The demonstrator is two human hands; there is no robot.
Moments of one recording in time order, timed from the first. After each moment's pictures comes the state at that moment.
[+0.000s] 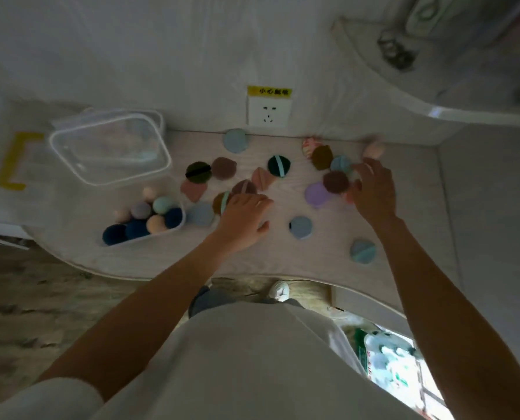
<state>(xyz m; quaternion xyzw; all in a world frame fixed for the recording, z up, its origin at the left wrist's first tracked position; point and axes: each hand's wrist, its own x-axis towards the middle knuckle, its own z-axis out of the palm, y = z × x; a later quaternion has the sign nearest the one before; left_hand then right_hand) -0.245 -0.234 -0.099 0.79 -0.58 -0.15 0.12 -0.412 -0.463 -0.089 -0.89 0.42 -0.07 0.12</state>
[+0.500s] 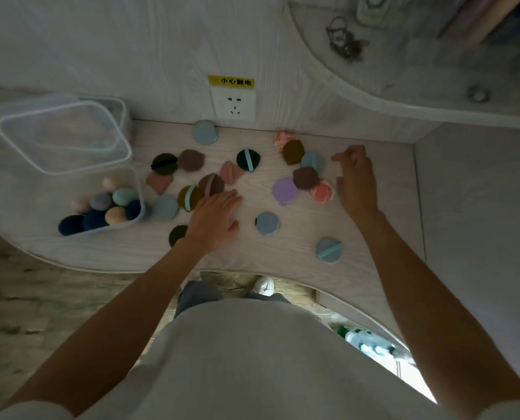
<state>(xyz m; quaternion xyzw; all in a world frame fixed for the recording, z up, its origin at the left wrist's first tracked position) -0.269 -0.245 -0.125 0.84 -0.51 -0.16 0.10 -0.432 -0.496 -0.075 -0.91 0.35 -0.10 0.17</state>
